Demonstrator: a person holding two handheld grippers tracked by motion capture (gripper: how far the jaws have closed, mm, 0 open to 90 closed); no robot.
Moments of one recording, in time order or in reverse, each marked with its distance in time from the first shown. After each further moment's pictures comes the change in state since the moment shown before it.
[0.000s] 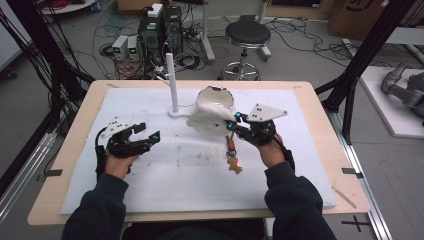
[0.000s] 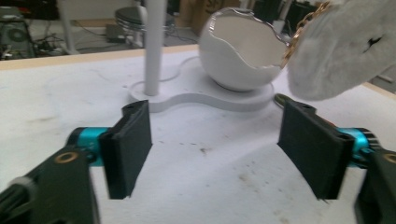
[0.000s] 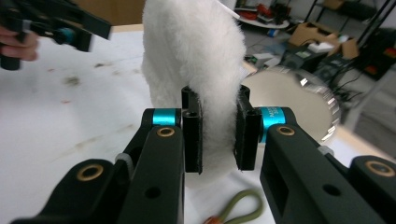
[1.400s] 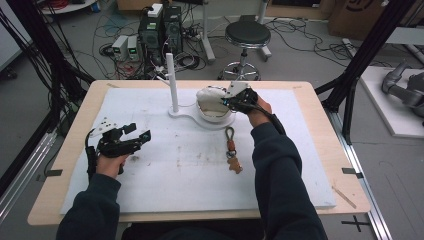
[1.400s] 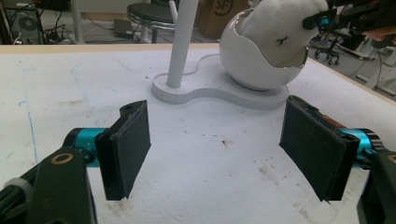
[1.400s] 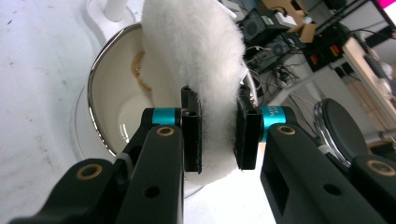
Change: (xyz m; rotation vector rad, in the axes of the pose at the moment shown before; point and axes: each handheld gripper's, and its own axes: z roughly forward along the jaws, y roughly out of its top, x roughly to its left) left arm 0.019 -0.007 -0.008 0.002 0.014 -0.061; right arm -0.067 0.015 0.094 0.290 -0.139 -0.390
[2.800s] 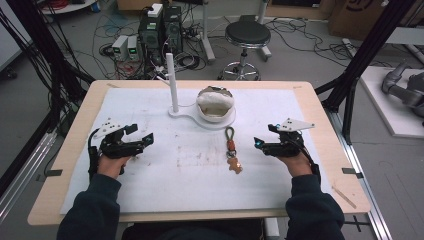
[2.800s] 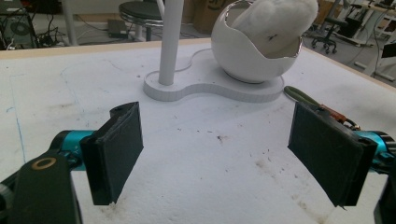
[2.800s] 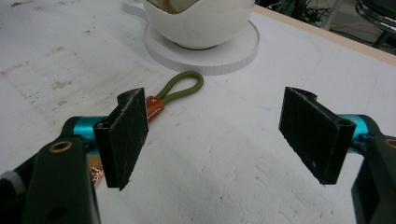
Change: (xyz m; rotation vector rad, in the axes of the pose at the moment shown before) left arm -0.005 -0.002 0.003 0.018 -0.018 0.052; right arm 0.058 -0.123 -0.110 -0.071 0.075 0.602
